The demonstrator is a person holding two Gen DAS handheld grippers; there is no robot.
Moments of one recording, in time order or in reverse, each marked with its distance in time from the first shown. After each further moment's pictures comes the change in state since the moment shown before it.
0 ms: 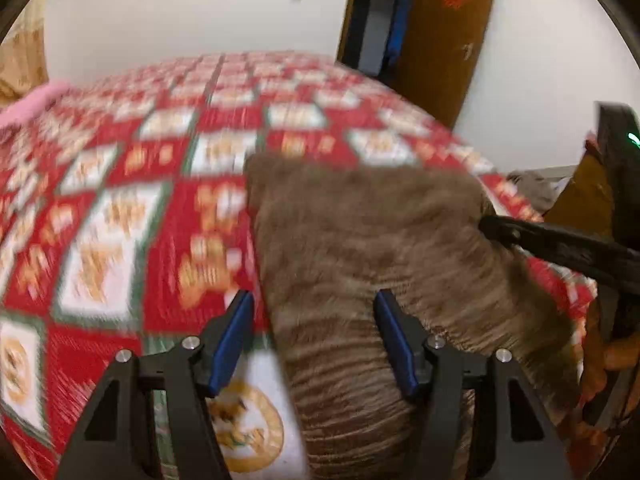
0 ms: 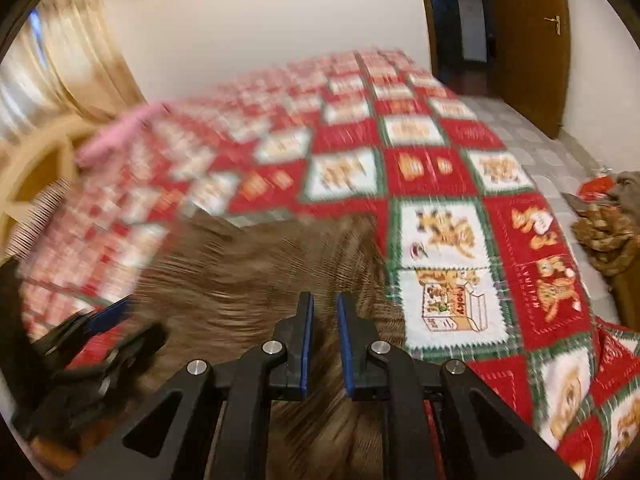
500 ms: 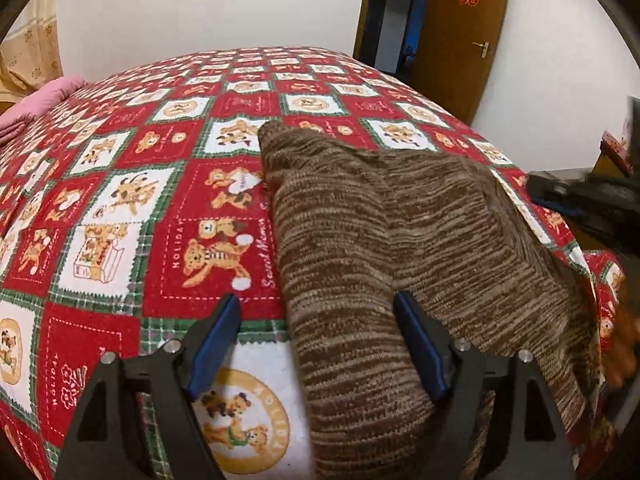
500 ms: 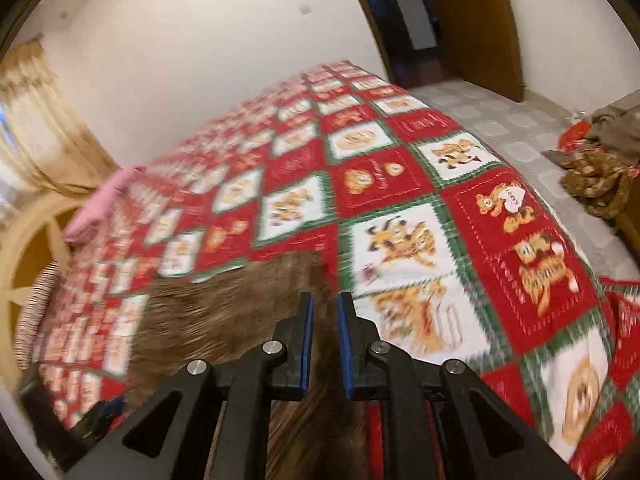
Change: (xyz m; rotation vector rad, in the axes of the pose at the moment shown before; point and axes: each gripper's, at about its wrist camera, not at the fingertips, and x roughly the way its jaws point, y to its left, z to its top) left arm 0.002 -0.002 -0.005 0.000 -0.002 0.063; right arm -0.023 -0.042 -0.002 0.259 -0.146 0.086
